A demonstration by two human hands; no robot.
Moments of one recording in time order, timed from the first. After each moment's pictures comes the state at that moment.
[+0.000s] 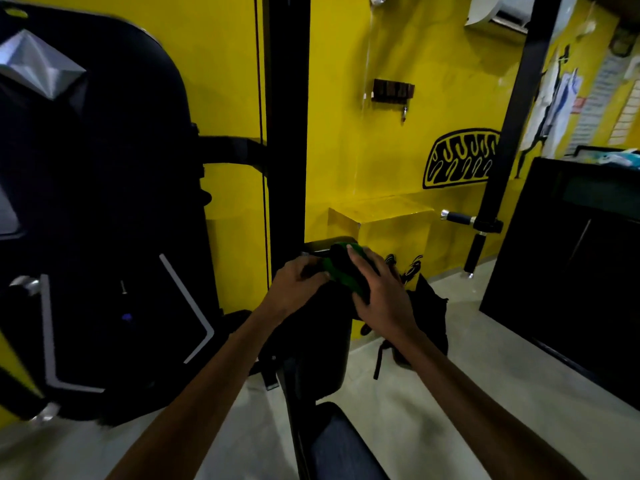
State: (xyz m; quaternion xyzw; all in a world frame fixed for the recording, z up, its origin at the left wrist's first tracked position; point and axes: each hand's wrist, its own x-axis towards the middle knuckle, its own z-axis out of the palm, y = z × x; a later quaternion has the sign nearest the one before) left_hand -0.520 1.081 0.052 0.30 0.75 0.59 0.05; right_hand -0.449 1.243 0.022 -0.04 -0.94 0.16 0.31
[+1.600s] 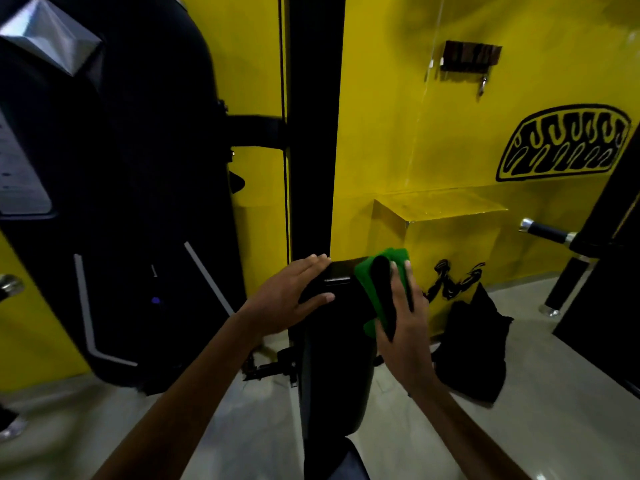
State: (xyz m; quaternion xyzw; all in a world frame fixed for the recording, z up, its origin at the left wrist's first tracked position) left_hand -0.655 1.111 0.017 0.43 0.86 0.24 -0.10; right_hand -0.571 1.311 -0.042 0.01 -0.87 0.31 0.39
